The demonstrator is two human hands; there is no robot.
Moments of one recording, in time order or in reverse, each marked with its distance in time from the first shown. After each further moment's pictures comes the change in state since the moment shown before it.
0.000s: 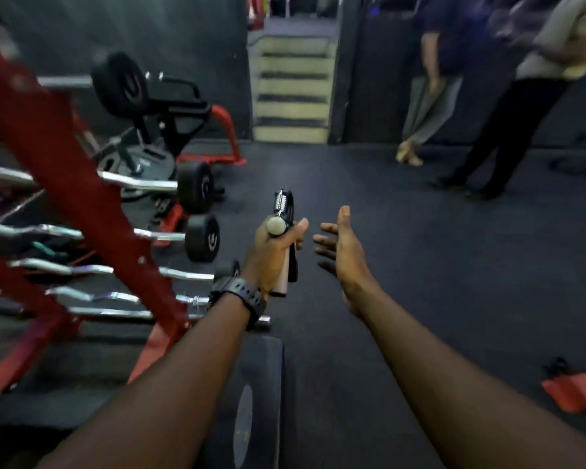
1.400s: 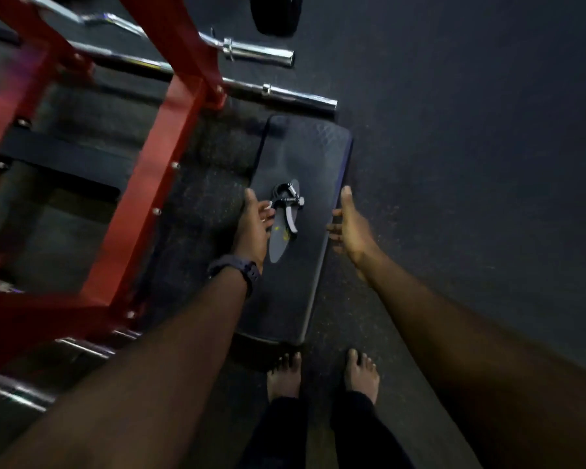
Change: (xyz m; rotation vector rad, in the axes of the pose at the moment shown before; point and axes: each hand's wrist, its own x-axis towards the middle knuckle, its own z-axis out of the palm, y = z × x) left_hand -0.131 -0.517 -0.153 -0.021 0.555 -0.833; right_hand 0.016 0.535 0.068 -0.301 -0.273 0.683
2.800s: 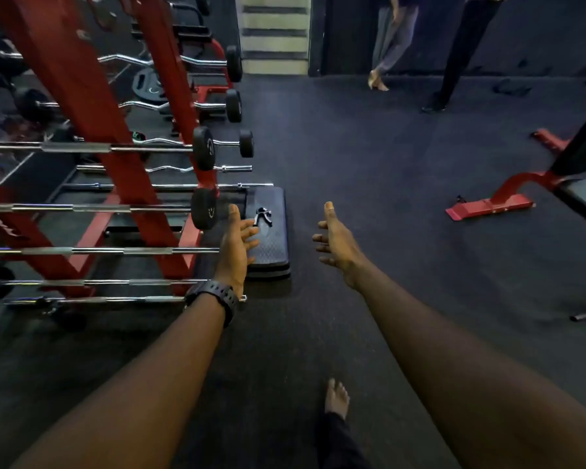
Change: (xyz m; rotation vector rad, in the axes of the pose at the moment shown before) left_hand -0.803 -0.106 -0.431 0.136 -0.392 0.524; right_hand -0.903 0.218 0.094 0.115 0.264 -0.416
